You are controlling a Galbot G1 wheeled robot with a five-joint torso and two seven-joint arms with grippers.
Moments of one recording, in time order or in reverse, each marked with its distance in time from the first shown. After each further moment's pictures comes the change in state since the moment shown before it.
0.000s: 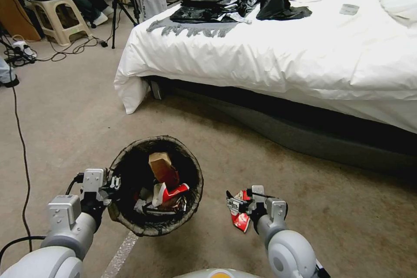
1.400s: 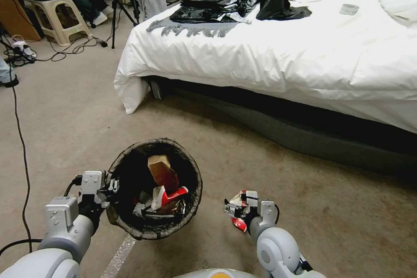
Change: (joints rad) left arm 0.007 0.006 -0.016 0.000 -0.027 0.010 -0.001; right arm 0.061 0.037 -0.050 -0.141 0.032 -0.015 0.061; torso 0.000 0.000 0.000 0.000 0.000
